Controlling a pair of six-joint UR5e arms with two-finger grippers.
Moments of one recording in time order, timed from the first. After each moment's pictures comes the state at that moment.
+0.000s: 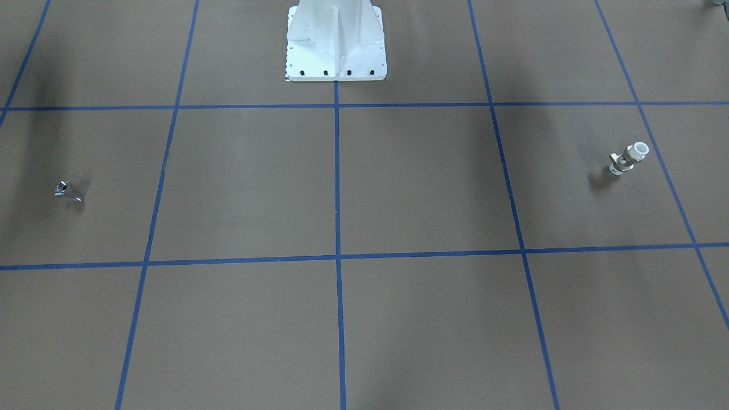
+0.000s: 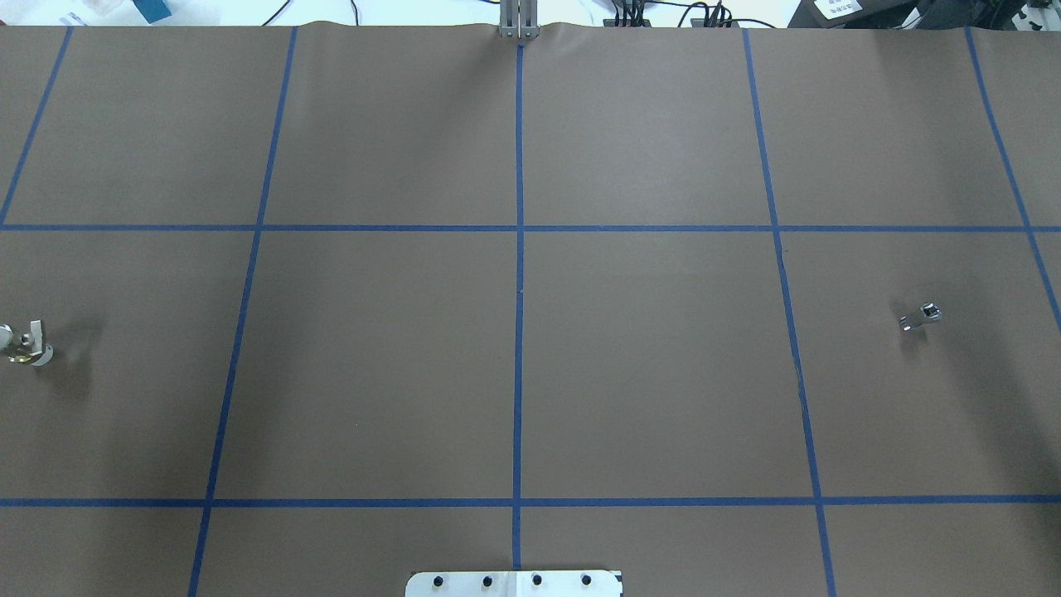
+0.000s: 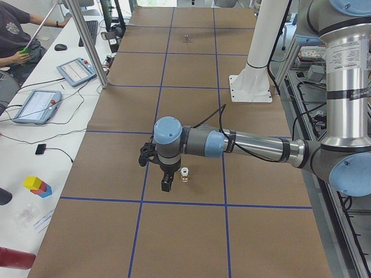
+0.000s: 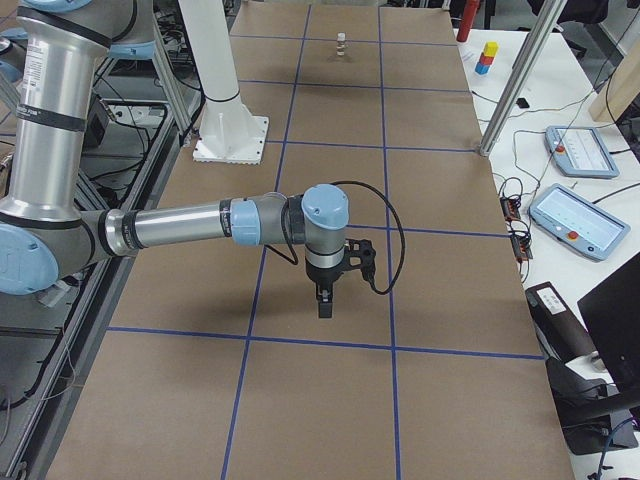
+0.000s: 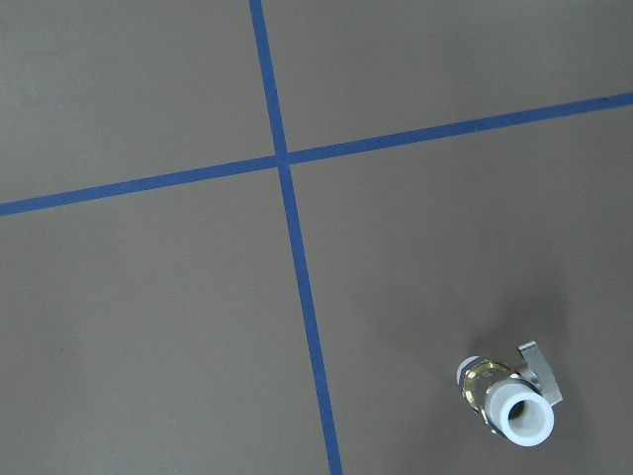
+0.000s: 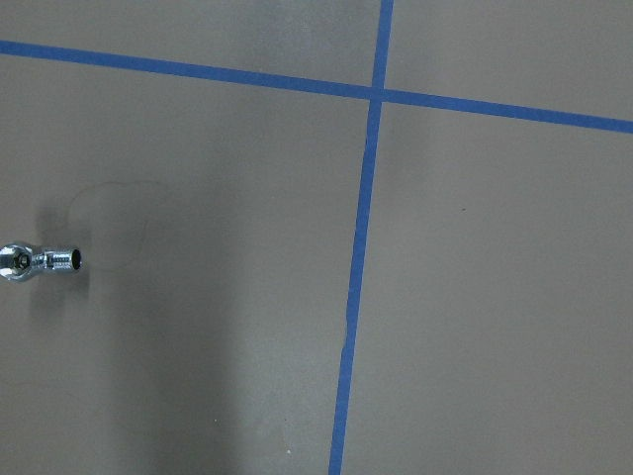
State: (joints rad) left arm -1.52 -1.45 -1.84 -1.54 -2.35 0.06; right arm 1.49 -1.80 1.96 -1.66 2.26 0.01
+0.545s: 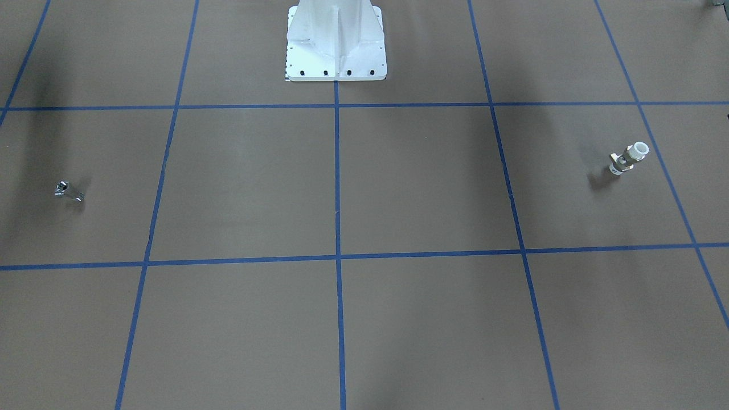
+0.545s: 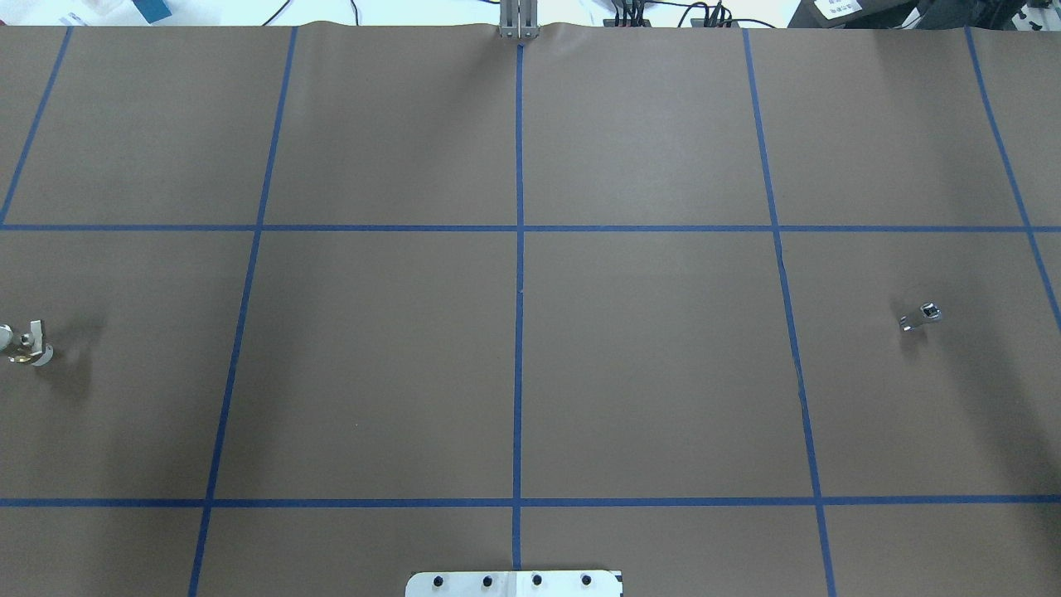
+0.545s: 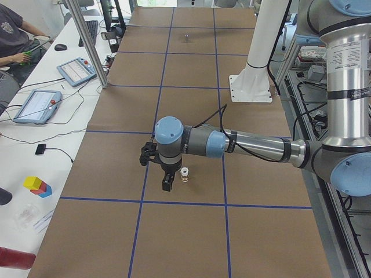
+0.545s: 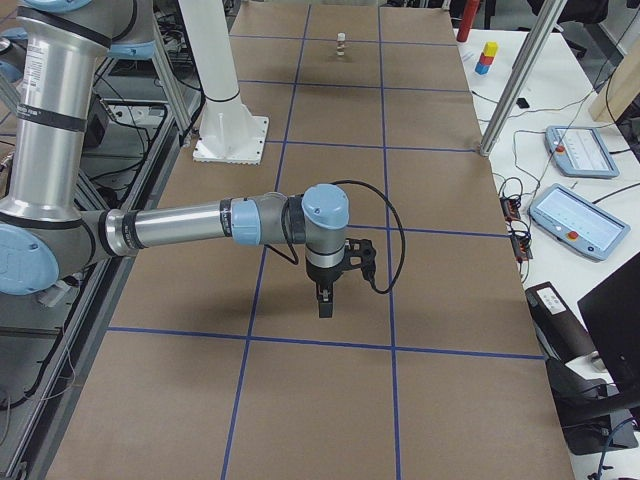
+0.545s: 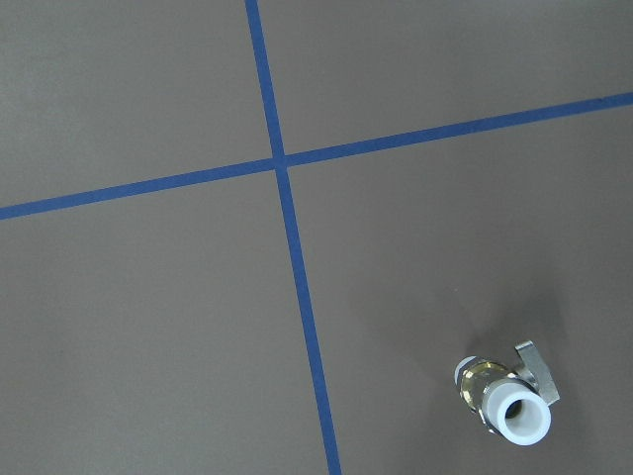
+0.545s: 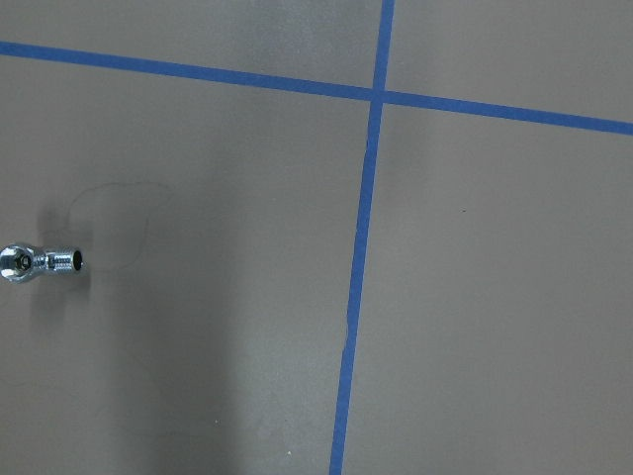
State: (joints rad) left arm -1.52 -1.44 -1.85 -1.54 -2.37 0.06; right arm 1.49 -1.80 1.96 -1.66 2.27 0.01
